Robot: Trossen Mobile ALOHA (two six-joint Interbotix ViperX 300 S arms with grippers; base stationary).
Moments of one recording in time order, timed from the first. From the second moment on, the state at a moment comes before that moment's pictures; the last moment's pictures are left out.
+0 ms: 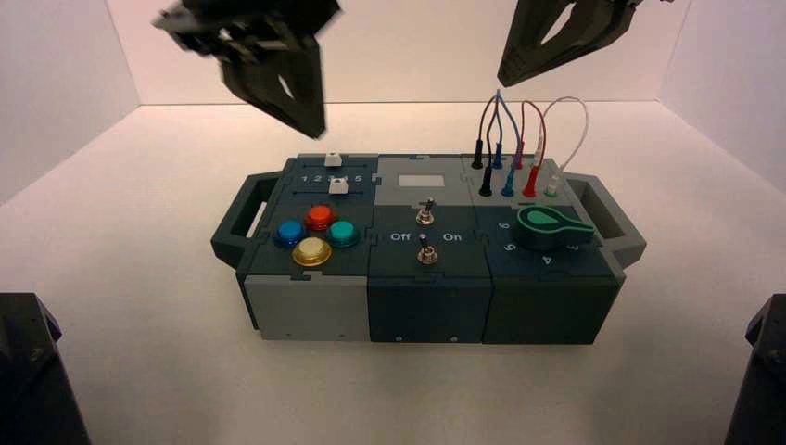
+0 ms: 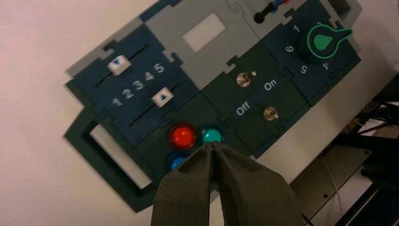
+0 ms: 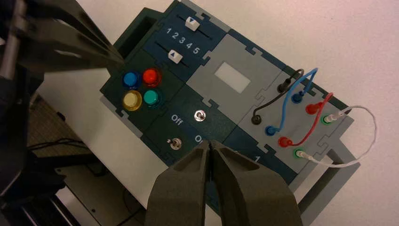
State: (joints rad) left arm -0.85 -0.34 0.91 -0.17 0.59 -0.03; right arm 0.77 -0.63 0.96 0.15 0.65 0.05
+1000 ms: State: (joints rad) left arm -0.91 -0.11 0.89 -0.17 0.55 -0.02; right arm 0.76 -0.65 0.96 0.15 0.65 0.05
